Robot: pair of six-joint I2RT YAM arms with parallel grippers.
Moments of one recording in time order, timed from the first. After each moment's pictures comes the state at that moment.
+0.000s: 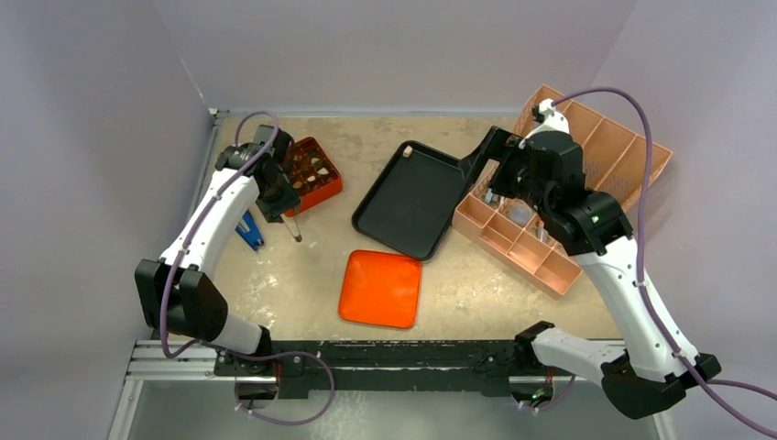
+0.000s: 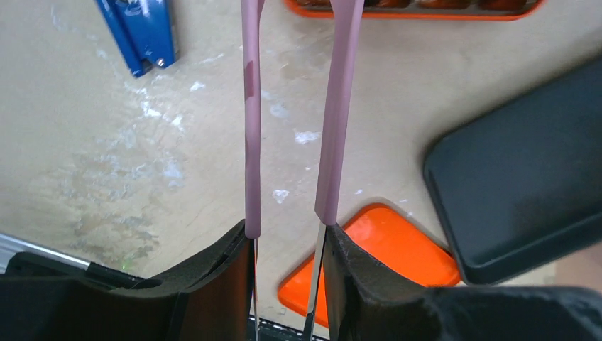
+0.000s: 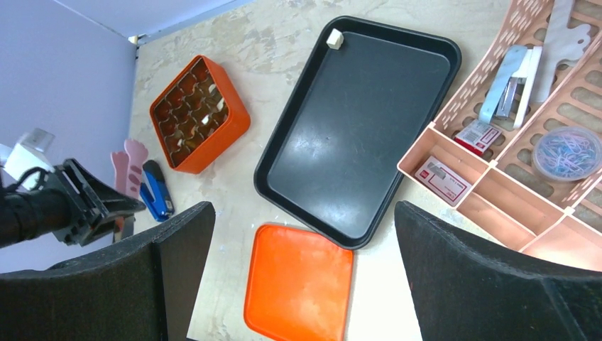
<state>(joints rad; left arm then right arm) -0.21 1.49 1.44 -1.15 -0.18 -0.79 0.48 1.08 1.46 -0.82 0.21 0.64</state>
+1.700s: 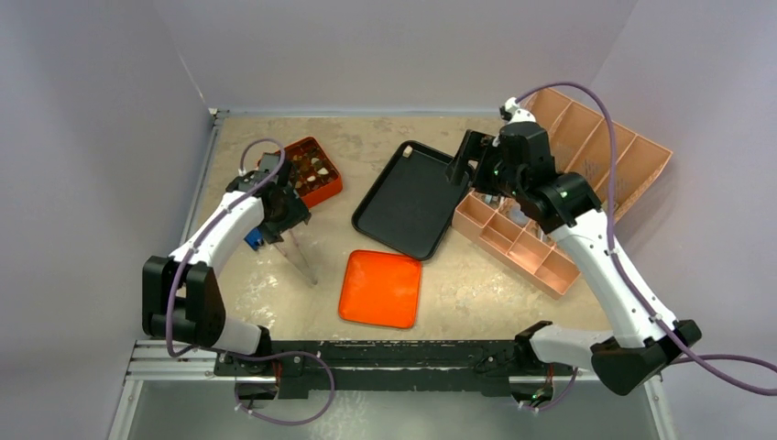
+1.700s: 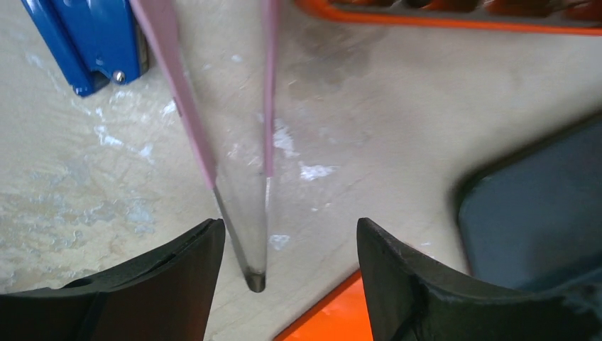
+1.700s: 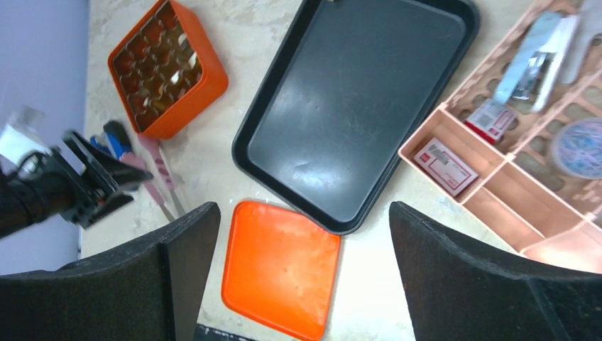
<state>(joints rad) -0.18 1.46 1.05 -0.83 -0.17 -0.82 0.48 1.21 1.47 -0.84 0.16 0.59</state>
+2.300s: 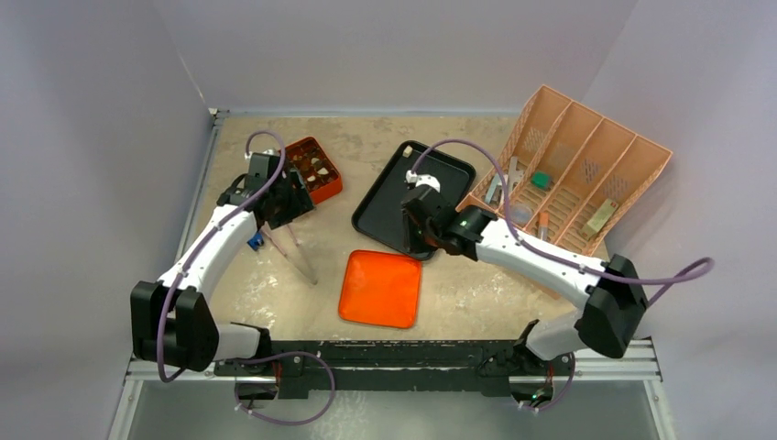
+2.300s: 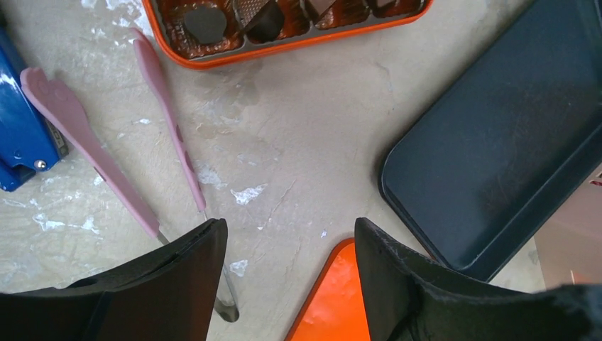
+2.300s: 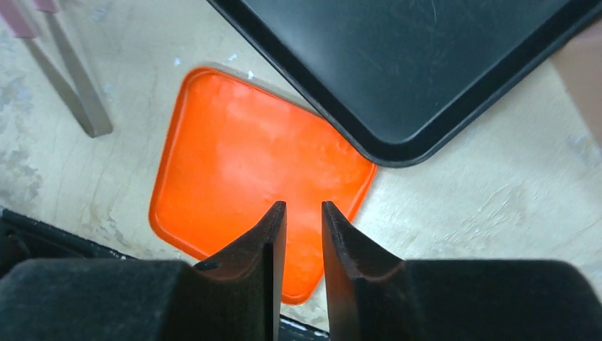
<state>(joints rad) -0.18 1.33 1.01 -0.60 -0.03 -0.64 0.86 1.39 1.14 -0.63 0.20 0.59</state>
